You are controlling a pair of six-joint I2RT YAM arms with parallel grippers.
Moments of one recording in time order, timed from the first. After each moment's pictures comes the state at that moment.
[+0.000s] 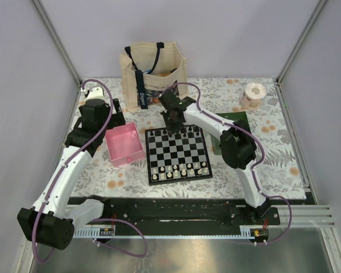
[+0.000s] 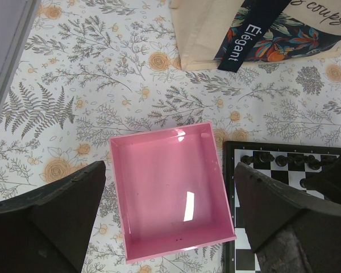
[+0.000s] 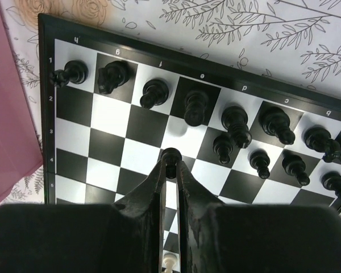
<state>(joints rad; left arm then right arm) -0.24 1.05 1.05 -0.52 -0.31 -0.30 0.73 2.20 1.91 -0.81 0.02 0.37</state>
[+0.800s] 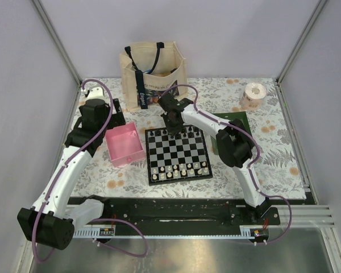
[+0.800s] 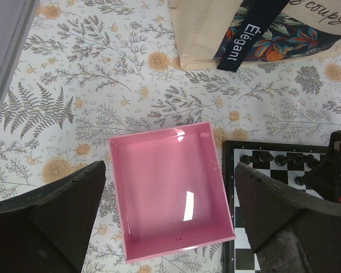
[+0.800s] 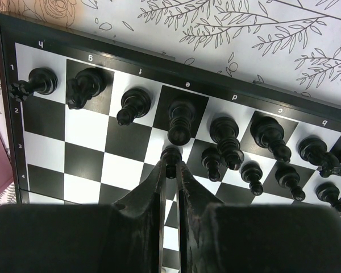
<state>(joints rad) -0.24 1.05 1.05 -0.52 -0.30 -0.30 0.73 2.26 1.94 -0.83 0.07 0.35</state>
